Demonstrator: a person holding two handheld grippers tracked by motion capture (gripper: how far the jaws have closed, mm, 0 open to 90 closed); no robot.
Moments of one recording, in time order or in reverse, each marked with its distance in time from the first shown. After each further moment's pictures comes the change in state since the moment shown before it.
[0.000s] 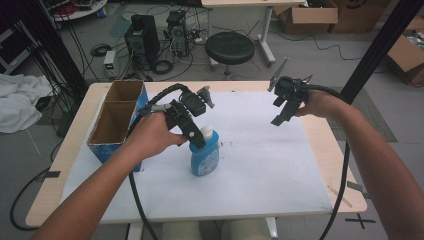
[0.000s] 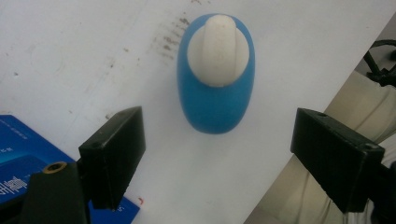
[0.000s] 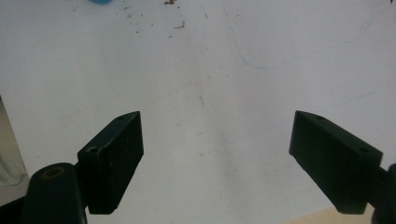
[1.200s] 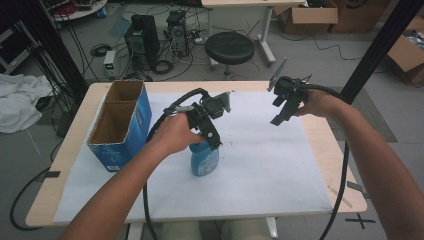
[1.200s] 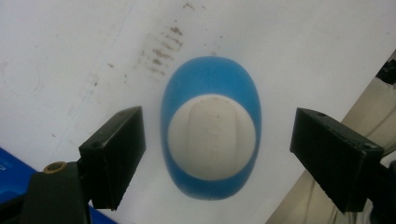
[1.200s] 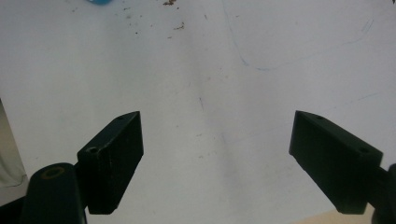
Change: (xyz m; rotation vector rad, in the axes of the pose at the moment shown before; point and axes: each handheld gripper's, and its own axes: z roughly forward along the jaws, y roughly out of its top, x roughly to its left) left arm -0.004 0.035 0.044 0.070 -0.005 0.029; right arm -0.003 0.000 0.002 -0.002 0.008 -0.002
